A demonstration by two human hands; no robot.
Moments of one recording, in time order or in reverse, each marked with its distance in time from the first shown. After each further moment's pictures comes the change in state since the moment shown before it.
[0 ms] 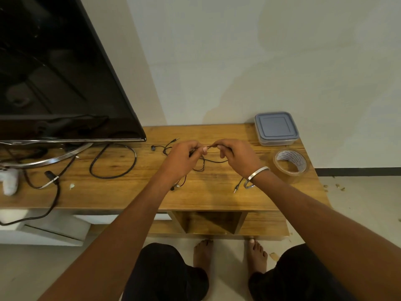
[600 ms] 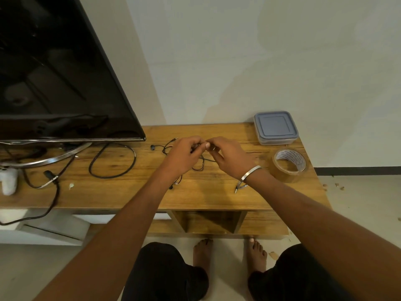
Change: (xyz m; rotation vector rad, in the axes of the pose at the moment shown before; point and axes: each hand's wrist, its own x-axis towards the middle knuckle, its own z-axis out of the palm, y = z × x) left_hand 0.004 0.010 -0.003 -0.011 -0.007 0.062; right_hand 0.006 -0.009 0.015 -0.094 -0.054 -0.061
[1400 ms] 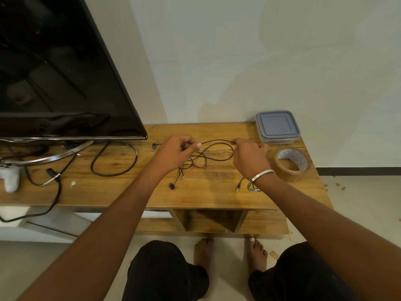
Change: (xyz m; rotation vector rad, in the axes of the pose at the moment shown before) left_hand -0.008 -0.009 -0.025 0.033 -0.014 -0.099; right_hand -0.018 0.014 -0.014 -0.285 0.044 0.397
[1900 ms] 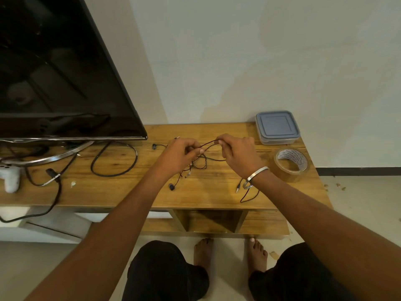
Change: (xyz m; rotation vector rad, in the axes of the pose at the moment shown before) left_hand 0.001 0.002 0.012 0.024 -0.024 0.024; right_hand 0.002 -0.016 -0.001 0.203 0.103 -0.275
